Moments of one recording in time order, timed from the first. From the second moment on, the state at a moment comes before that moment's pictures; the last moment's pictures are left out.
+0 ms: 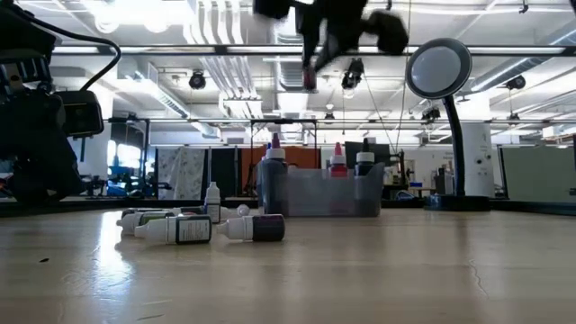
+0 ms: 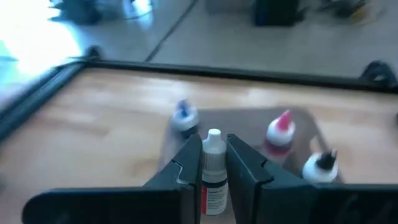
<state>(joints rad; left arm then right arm) -0.30 0.54 0.01 0.02 0.00 -0.98 0.29 2.06 1.82 -1.21 1.12 1.62</state>
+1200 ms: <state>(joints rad) -0.30 0.54 0.01 0.02 0.00 -0.98 0.05 1.79 1.52 -0.71 0.62 1.10</state>
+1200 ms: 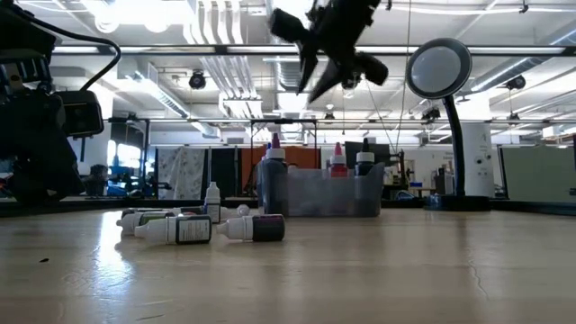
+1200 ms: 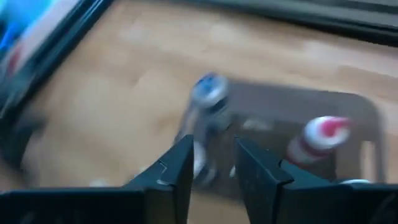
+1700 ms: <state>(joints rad) -0.30 0.54 0.01 0.09 -0.23 -0.95 0.25 1.79 1.55 -0.73 0.16 0.82</state>
